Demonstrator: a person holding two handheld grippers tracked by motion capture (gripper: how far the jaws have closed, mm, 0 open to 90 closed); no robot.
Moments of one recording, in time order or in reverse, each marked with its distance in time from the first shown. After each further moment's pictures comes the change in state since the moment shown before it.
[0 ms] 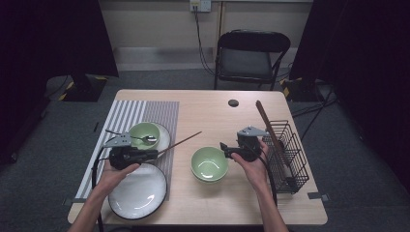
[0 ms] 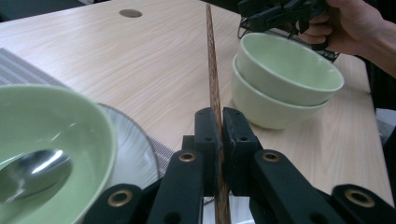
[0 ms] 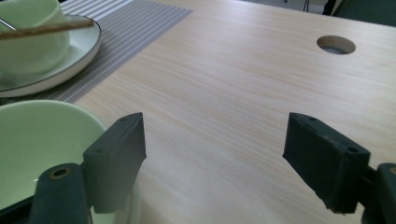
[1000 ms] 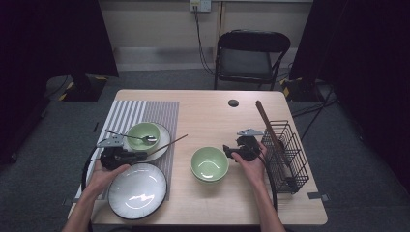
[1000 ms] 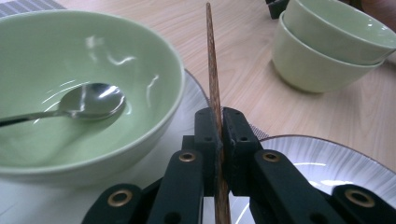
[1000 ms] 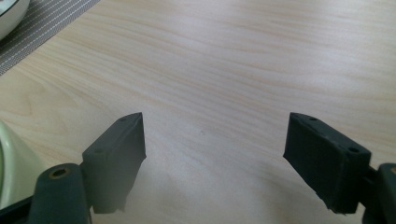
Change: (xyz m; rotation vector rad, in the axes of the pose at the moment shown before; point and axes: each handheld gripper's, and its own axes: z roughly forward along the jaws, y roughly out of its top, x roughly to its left) left arm 0.028 -0.027 -0.016 0.092 0.070 -0.053; right arm -0.020 -0.023 0.033 0.107 -0.077 0.056
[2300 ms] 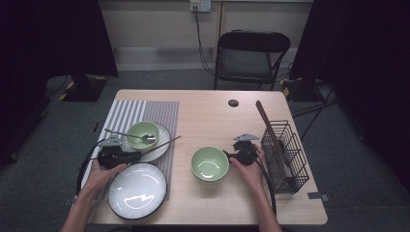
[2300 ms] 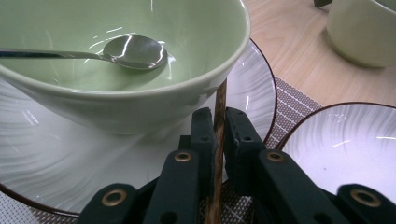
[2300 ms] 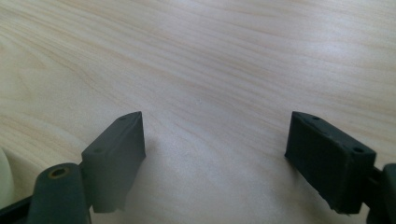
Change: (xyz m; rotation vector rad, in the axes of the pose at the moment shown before) left arm 0.023 -0.017 0.005 0.070 0.083 -0.029; right arm 0.004 -0.016 0.014 0.065 -0.045 -0.047
